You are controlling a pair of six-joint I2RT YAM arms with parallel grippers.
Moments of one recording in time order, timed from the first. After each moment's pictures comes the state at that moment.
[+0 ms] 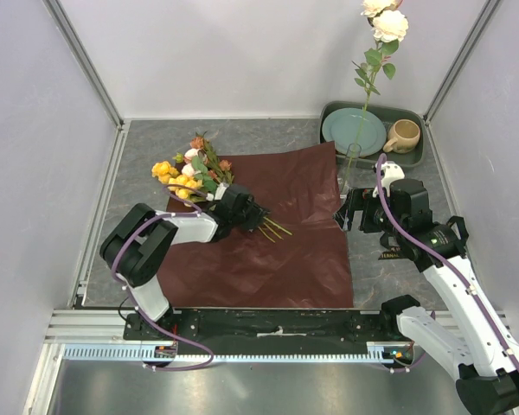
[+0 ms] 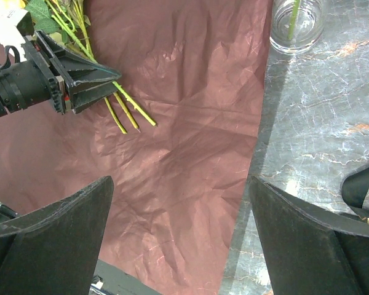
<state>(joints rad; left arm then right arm) -0.63 1.73 0.77 0.22 -0.05 -1.43 0.31 0.82 0.89 -0.67 -0.15 0.34</state>
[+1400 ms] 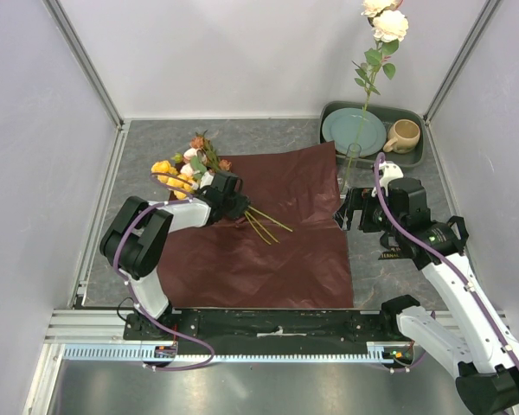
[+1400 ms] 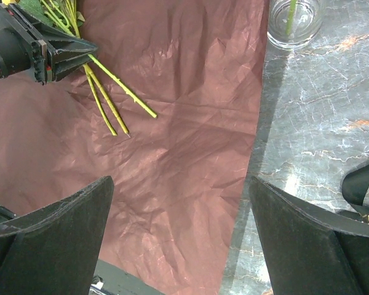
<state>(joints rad) -0.50 1.78 0.90 0.05 -0.11 -1.34 0.31 0.83 0.89 -0.67 -0.14 0.34</state>
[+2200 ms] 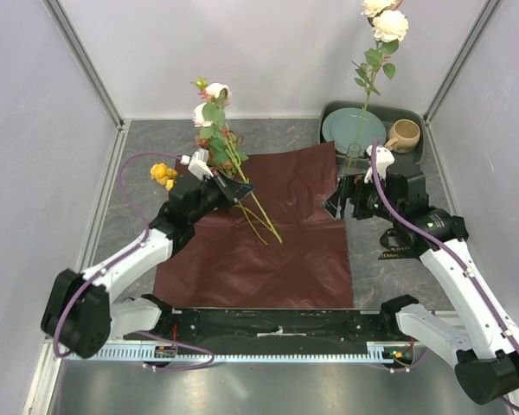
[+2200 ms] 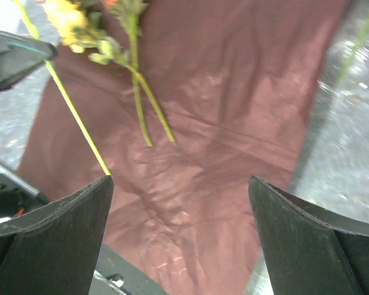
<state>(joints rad) -0.49 1.24 0.69 0.32 0.14 -0.96 0.32 0.93 1.00 -0.64 -0.24 0.32</state>
